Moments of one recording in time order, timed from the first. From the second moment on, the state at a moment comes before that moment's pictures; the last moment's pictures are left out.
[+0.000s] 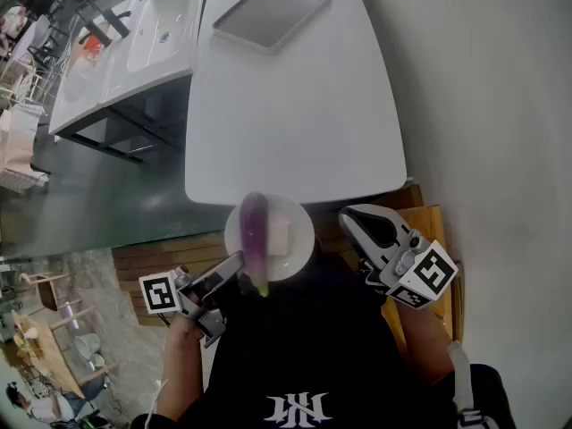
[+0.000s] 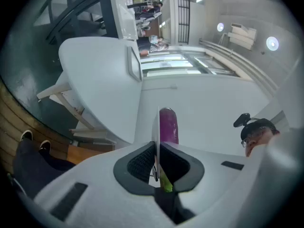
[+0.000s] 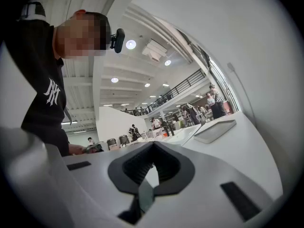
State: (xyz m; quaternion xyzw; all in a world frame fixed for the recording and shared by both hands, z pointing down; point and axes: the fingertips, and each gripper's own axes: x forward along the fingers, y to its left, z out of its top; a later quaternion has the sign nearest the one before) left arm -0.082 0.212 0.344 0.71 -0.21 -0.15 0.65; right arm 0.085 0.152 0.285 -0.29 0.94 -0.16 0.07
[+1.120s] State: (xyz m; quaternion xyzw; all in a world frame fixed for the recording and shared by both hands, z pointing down) left arm -0.098 0.228 0.322 0.72 -0.22 -0.16 0.64; right arm 0.065 0.157 0.289 -0.25 0.93 -0.24 0.11
